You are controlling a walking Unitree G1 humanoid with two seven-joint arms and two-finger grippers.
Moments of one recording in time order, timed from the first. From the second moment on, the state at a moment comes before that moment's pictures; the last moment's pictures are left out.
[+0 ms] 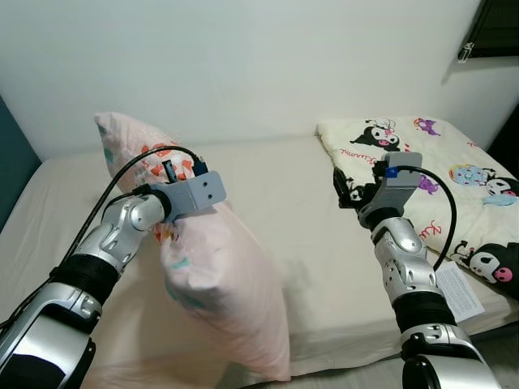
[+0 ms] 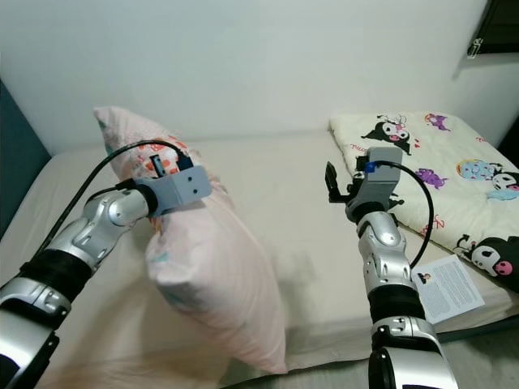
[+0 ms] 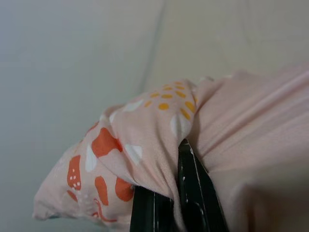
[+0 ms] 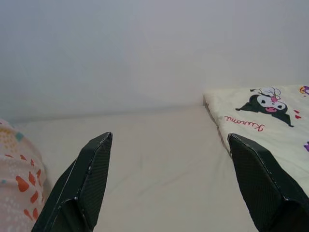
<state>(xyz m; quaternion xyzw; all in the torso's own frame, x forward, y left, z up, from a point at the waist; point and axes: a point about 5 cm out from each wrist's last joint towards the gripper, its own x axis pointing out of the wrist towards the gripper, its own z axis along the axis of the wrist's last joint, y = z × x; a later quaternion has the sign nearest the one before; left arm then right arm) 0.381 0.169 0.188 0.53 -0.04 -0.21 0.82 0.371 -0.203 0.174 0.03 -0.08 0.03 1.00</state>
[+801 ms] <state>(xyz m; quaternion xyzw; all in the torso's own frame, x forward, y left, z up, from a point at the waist) 0.382 0.142 0.169 0.27 0.01 -0.19 0.94 0.369 -0.200 0.165 0.03 -0.06 0.03 1.00</state>
